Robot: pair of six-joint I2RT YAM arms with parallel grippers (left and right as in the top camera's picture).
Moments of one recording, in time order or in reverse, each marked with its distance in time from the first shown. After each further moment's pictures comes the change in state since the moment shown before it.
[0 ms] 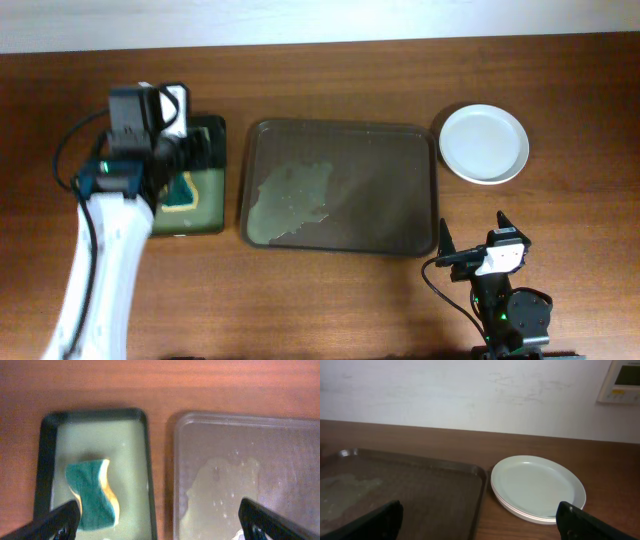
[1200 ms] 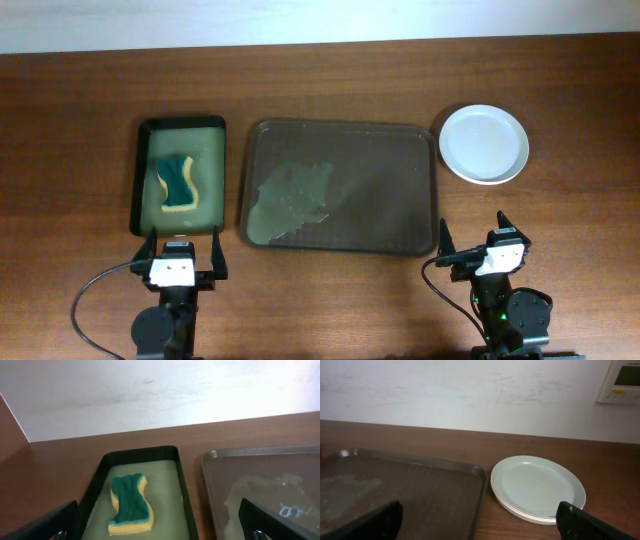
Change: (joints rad) left arm 0.038 -1.371 -1.244 0.645 -0.105 0.097; right arm 0.000 -0.002 0.000 0.000 0.000 0.000
